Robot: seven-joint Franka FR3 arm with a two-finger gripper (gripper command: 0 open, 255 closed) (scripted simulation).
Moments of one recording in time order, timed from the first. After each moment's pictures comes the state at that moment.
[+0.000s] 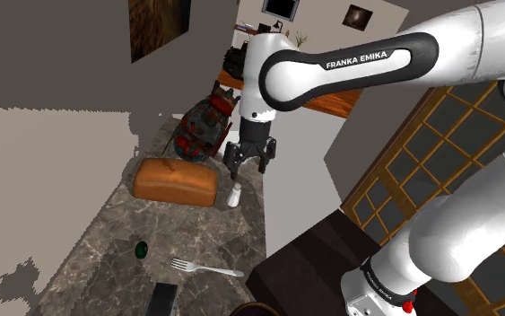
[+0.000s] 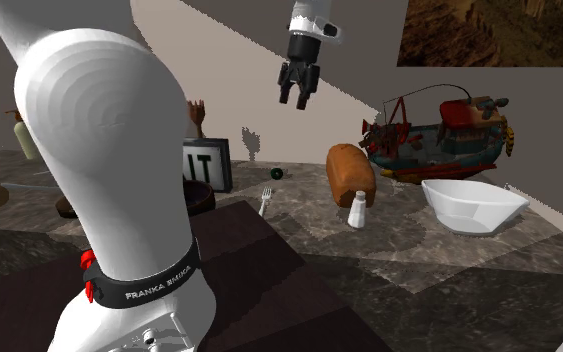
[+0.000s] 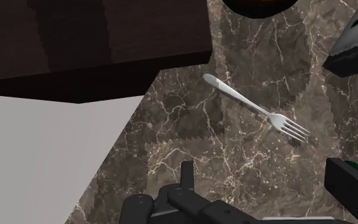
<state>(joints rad) 0.09 -0.08 0.38 -2.20 0.17 1.92 0.49</state>
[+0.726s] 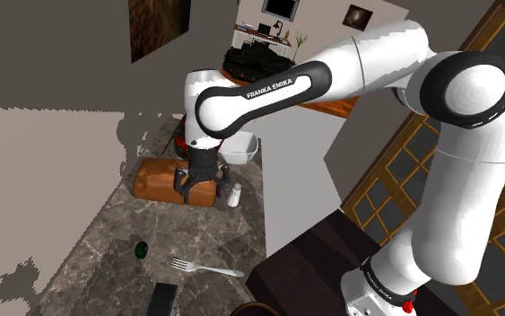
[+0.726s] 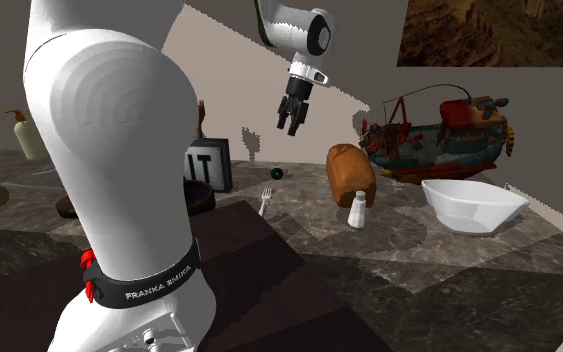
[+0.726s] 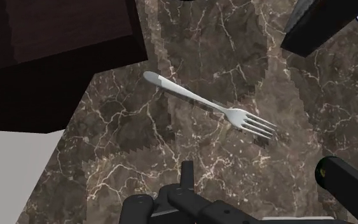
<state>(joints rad) 0.19 0.40 0.41 -1.89 0.08 1.99 0.76</state>
